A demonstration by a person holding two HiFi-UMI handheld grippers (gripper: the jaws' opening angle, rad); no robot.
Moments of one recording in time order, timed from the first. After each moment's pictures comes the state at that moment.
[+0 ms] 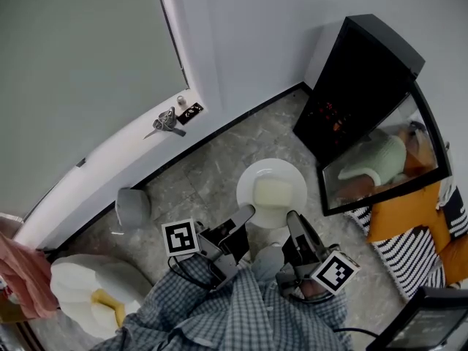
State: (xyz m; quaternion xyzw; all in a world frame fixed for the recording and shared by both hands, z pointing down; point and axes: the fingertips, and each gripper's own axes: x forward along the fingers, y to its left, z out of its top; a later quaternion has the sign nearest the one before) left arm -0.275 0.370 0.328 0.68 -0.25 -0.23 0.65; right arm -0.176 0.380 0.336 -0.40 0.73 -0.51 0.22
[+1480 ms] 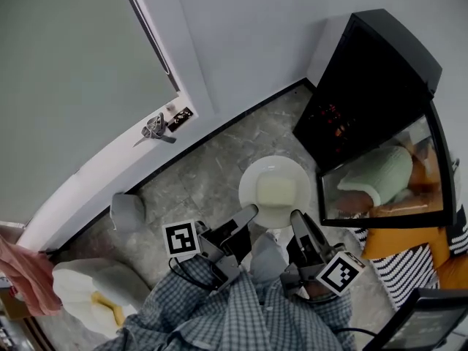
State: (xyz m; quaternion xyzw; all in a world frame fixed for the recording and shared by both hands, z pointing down) left arm -0.214 0.254 0.349 0.66 -0.27 -0.23 0.67; right arm -0.116 0.260 0.355 -0.38 0.73 -0.53 0.20
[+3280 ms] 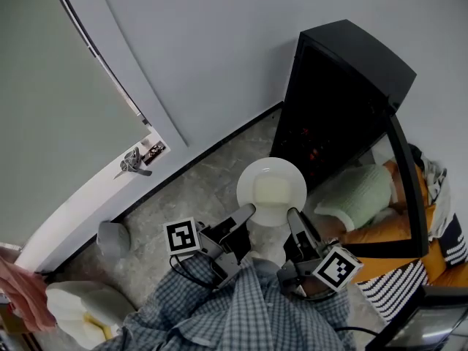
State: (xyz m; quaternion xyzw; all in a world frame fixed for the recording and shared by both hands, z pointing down) left arm -0.077 0.160 0.353 0.67 -0.26 -0.22 0.66; right arm 0.022 0.169 0.359 -0.40 0.72 -0.51 0.23
